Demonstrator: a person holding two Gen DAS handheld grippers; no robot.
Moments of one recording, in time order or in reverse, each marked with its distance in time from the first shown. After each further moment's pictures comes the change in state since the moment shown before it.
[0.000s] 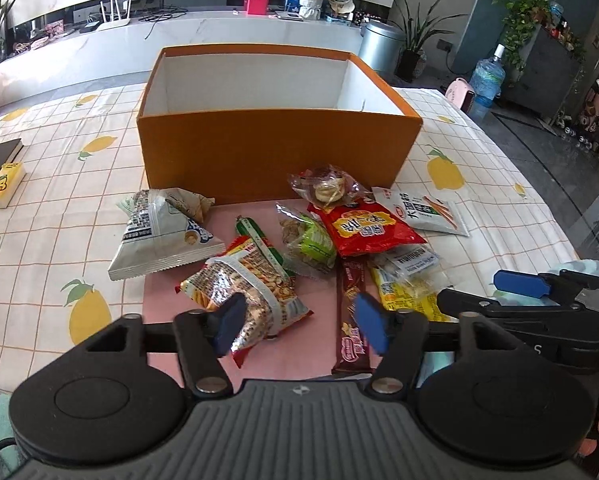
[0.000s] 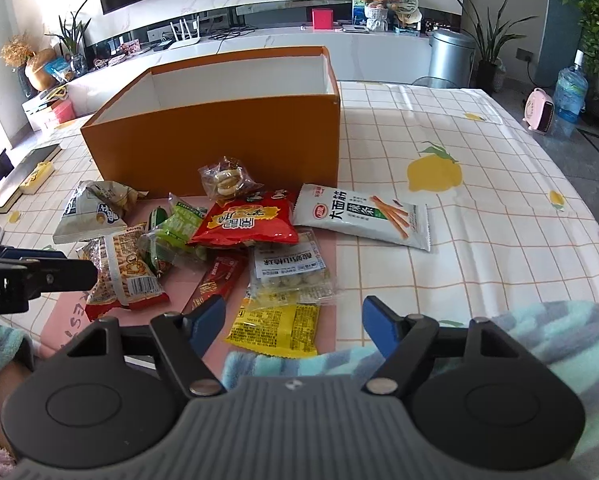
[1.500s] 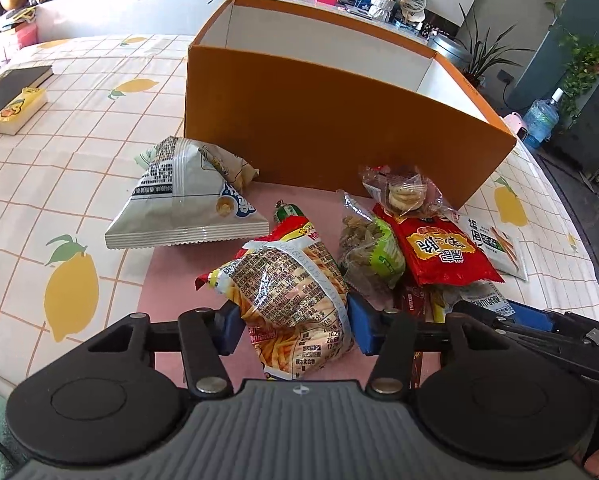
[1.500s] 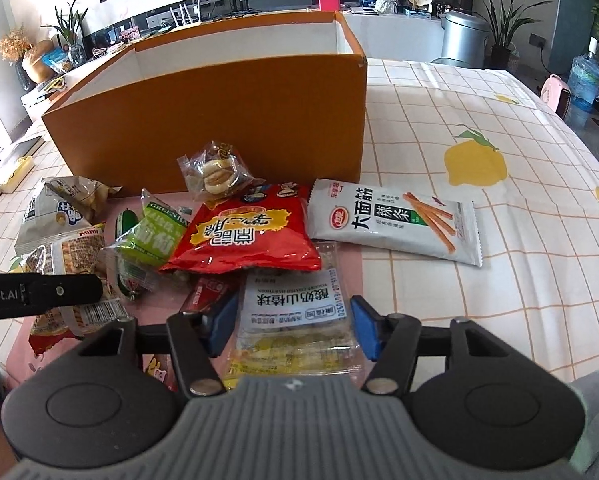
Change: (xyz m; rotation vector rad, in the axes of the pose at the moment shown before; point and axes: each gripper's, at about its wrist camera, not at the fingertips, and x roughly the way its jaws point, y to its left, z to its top) left arm 0.056 0.032 -0.001 -0.206 0.021 0.051; right arm 0.068 0.001 0.015 0.009 0.019 0.024
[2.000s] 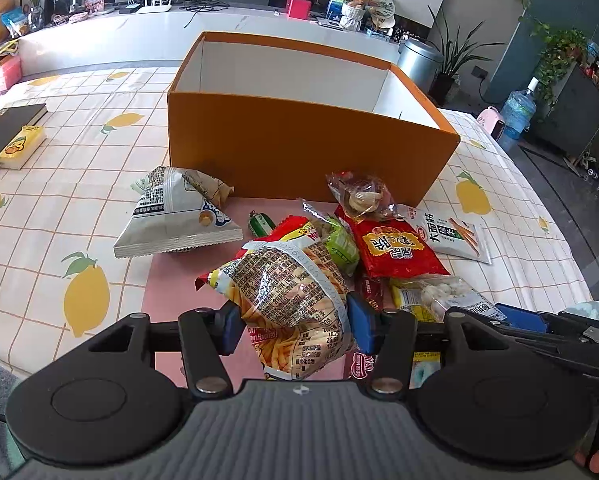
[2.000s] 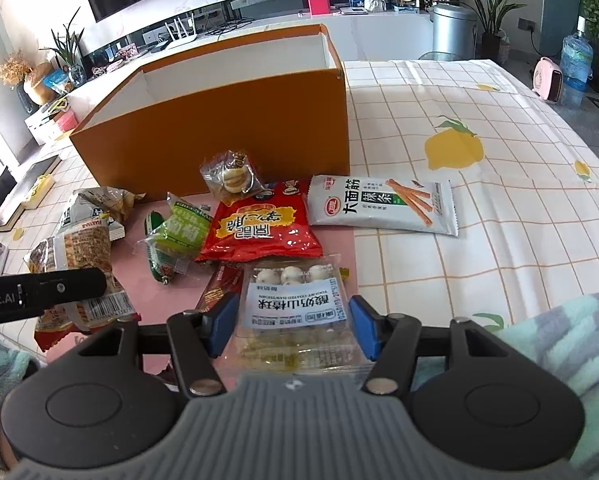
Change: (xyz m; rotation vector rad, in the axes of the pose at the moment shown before) left arm -0.042 -0.022 -0.008 0.082 -0.040 -0.021; right arm -0.054 -0.002 -0.015 0.053 -0.019 0.023
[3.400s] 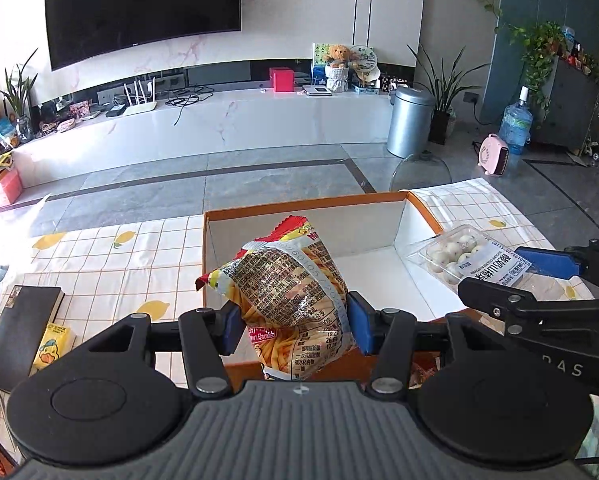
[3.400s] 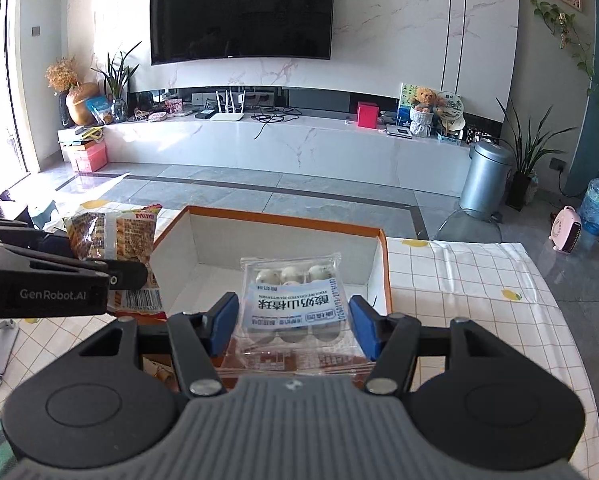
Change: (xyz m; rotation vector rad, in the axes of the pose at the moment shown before) left arm 0.002 -0.005 0.147 0.197 -0.168 0.072; right arm -0.015 0.065 0.172 -0.247 -0.232 -0.001
